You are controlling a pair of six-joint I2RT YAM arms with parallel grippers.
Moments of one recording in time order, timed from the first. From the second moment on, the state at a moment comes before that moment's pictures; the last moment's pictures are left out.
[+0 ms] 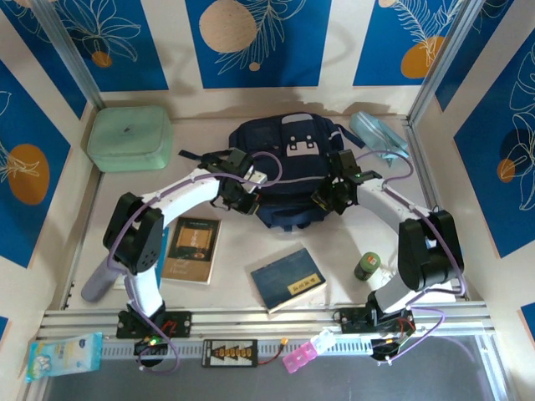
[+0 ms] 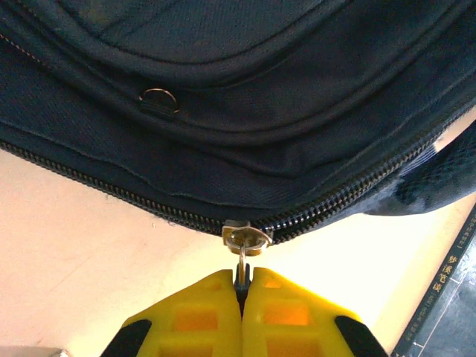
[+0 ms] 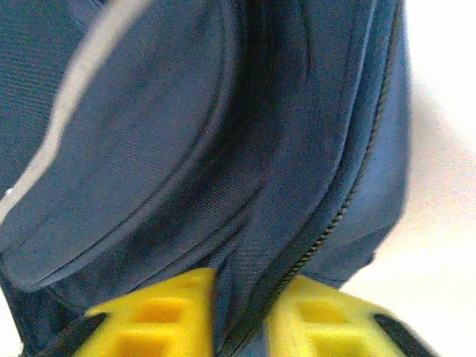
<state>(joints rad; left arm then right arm) -0.60 1.83 1.39 -0.78 0.20 -0.06 0.28 1.54 1.02 -0.58 -0.20 0.93</state>
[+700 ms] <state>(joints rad) -0.74 1.94 1.52 -0.70 0.31 -0.26 0.39 1.32 0.92 -0.65 -0.18 1.26</state>
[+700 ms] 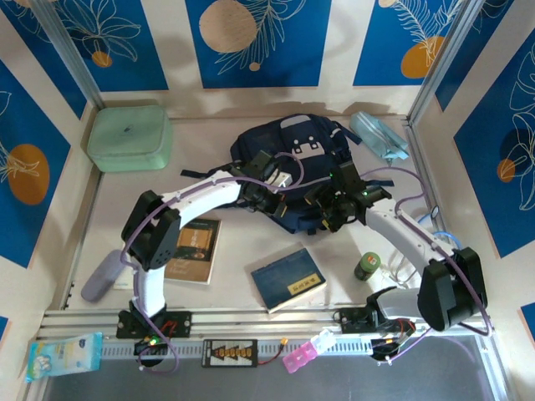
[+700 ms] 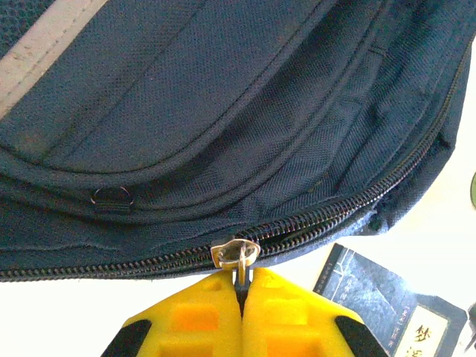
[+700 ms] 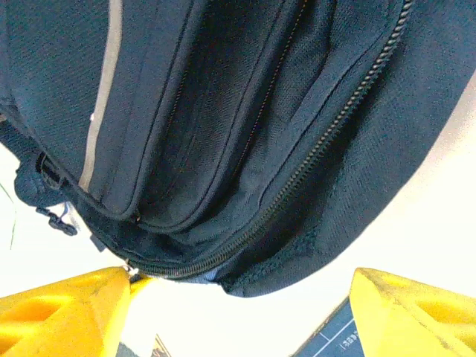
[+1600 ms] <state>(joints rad) -0.74 1.94 1.53 -0.83 0.10 -0.16 0.46 1.52 0.96 -0.66 0.00 1.31</state>
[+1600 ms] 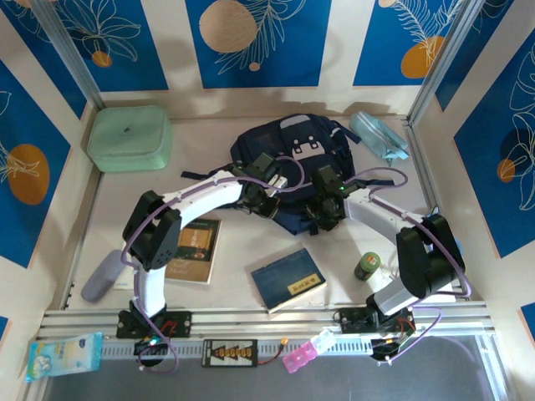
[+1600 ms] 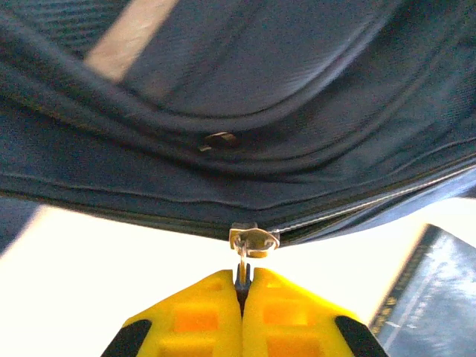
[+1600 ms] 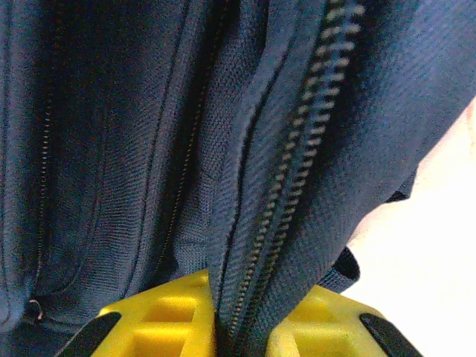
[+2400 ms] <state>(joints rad) -0.50 2.16 1.78 -0.89 -0.07 -0.08 0.46 1.54 0.97 -0.59 -0.05 1.28</state>
